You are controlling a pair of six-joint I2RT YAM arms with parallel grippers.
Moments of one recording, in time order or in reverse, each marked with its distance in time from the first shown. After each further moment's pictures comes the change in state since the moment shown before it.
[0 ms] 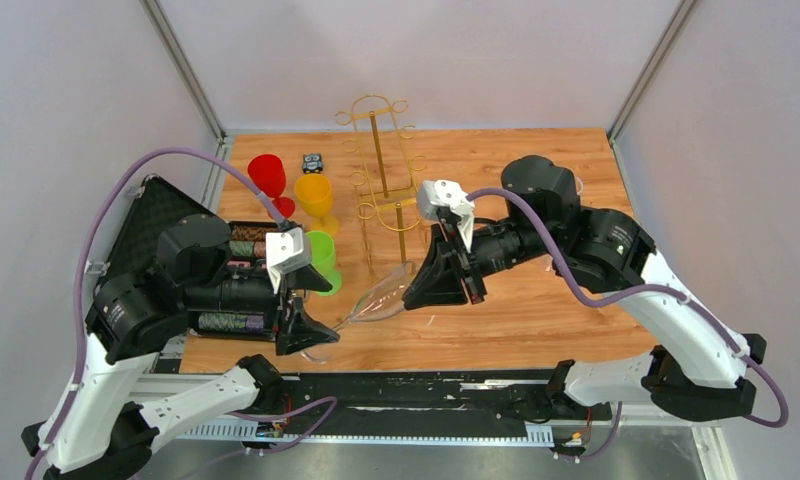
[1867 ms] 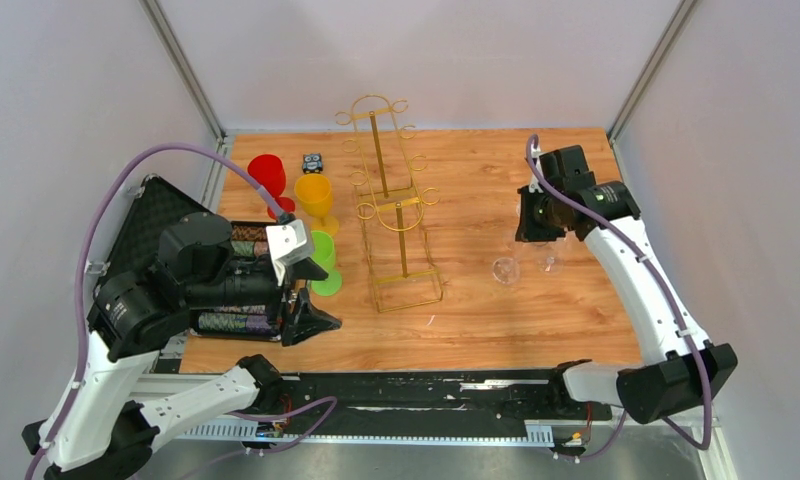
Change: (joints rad) left arm 0.000 0.008 0.006 0.011 -0.122 -0.003; right arm -0.725 0.006 -0.376 -0.265 0.767 0.238
